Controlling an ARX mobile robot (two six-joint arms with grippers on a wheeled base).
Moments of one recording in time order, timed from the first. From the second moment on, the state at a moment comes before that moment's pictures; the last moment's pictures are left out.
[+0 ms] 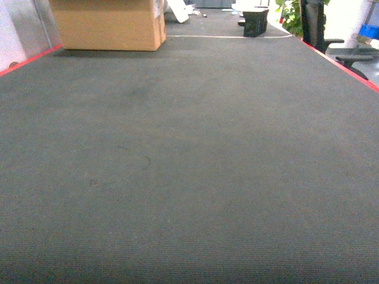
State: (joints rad) left arm -0.39 0.73 0.19 0.57 -0.46 0.03; right arm 0.38 0.42 0.13 0.28 0.41 0.02
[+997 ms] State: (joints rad) left arm 0.00 0.28 0.01 0.27 0.00 0.00; right arm 0.00 0.01 0.01 -0.02 0.00 0.01
